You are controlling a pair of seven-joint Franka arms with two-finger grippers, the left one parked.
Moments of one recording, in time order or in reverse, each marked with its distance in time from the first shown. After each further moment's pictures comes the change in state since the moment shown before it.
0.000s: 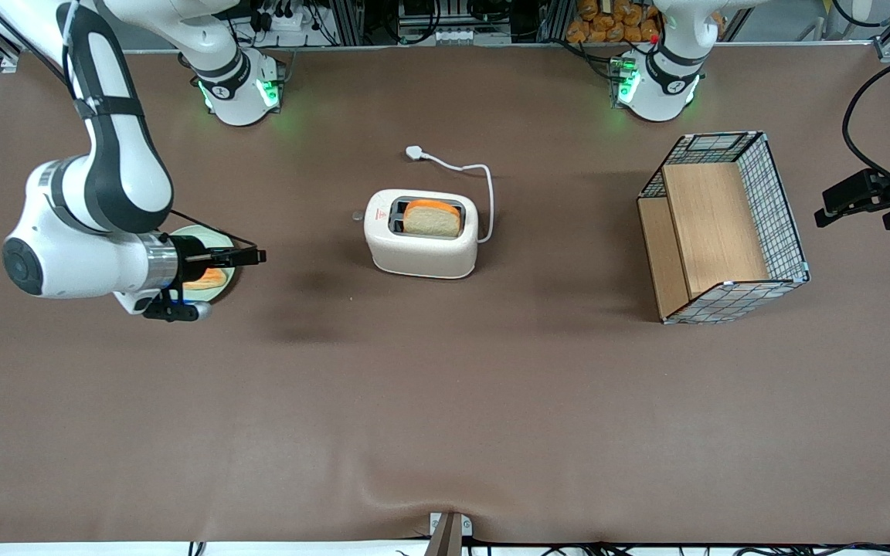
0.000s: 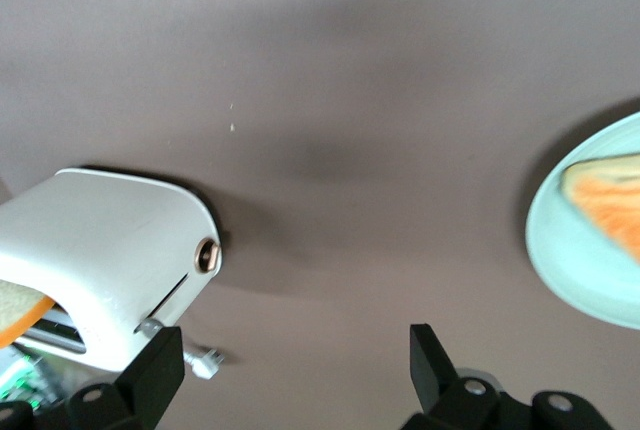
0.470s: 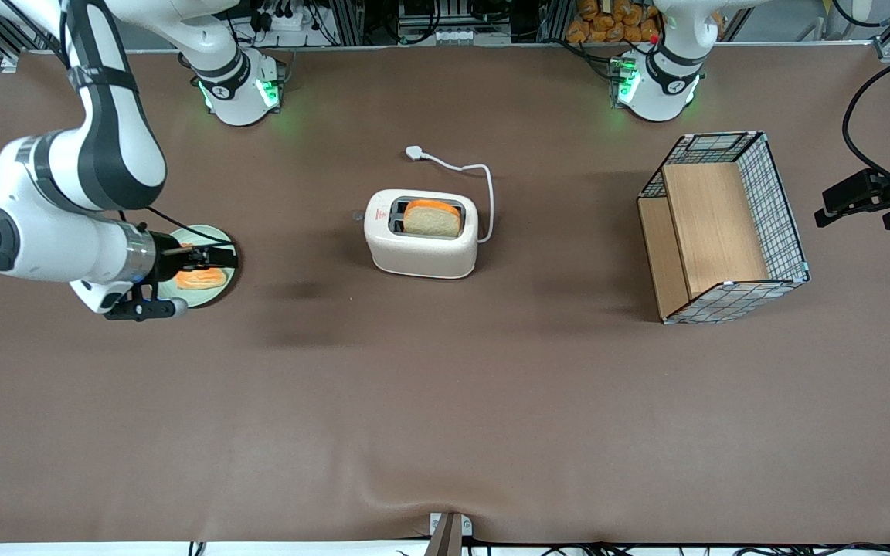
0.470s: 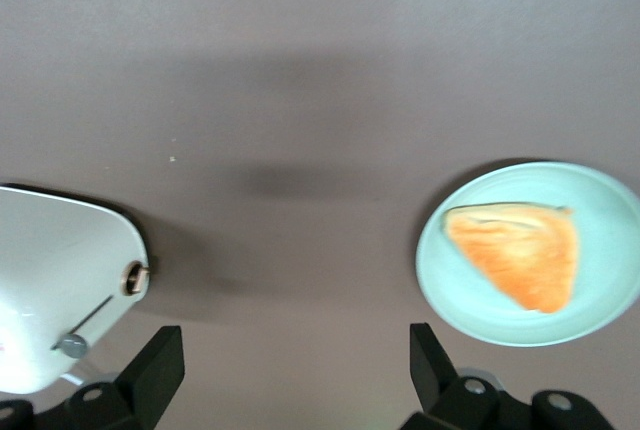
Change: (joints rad) arm -0.003 -0.069 0.002 0.012 -0.195 0.037 -0.033
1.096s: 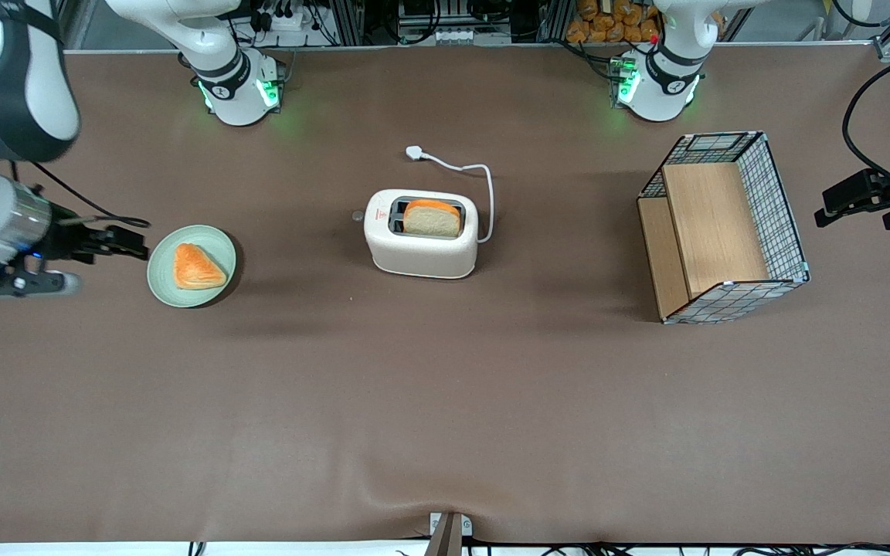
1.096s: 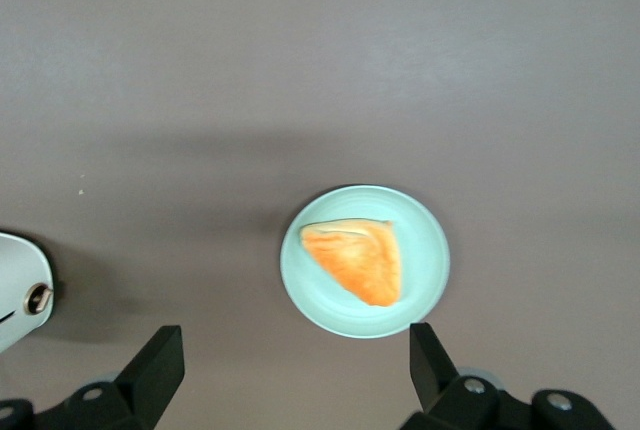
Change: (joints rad) arm -0.140 -0.158 -0.004 -0.002 -0.162 -0.008 -0.061
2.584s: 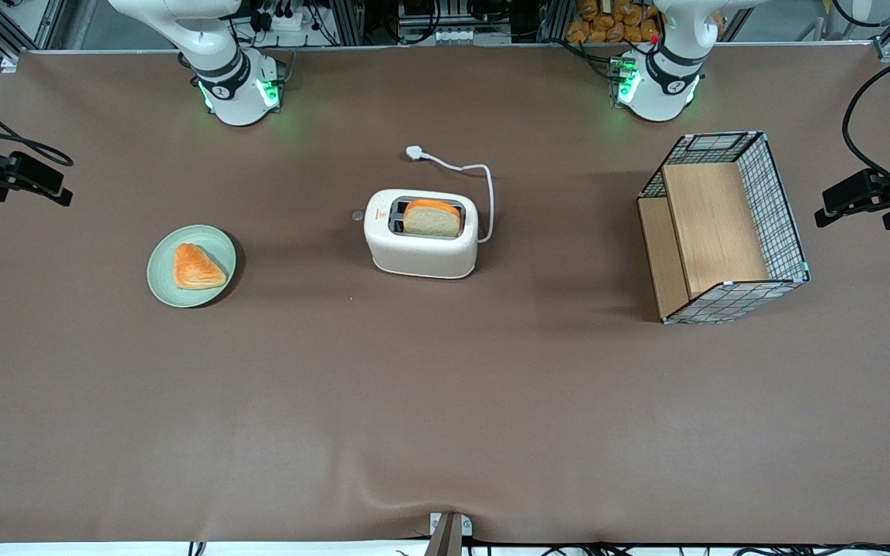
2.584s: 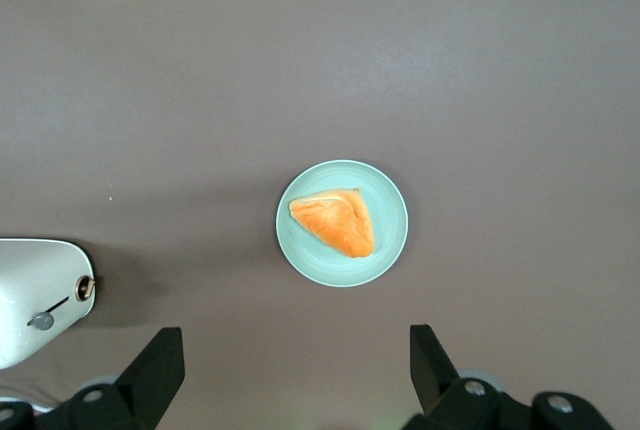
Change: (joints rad) arm -0.089 -0.108 0.074 0.181 -0.028 -0.248 0.119
